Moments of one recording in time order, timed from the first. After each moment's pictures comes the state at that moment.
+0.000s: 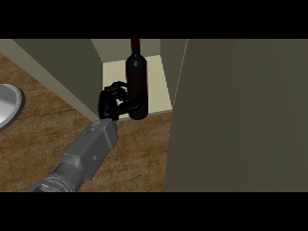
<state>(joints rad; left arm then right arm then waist) -0.88 0.00 -0.11 -0.09 0.69 0.29 -0.76 -0.63 -0.15 0.03 -2.39 -0.21 -0.08 0.91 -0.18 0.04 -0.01</state>
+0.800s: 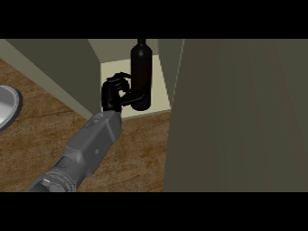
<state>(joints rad) -0.93 0.00 -0.17 -0.14 0.75 0.38 -0.74 -0.62 -0.14 0.01 -2.39 -0.23 -0.08 0.91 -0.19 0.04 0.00</state>
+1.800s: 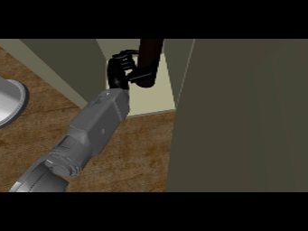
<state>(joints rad) -1.13 0.00 -0.17 -0.09 0.79 0.47 -0.60 -0.56 -0.15 -0.03 -2.38 -0.24 -0.03 0.85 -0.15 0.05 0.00</state>
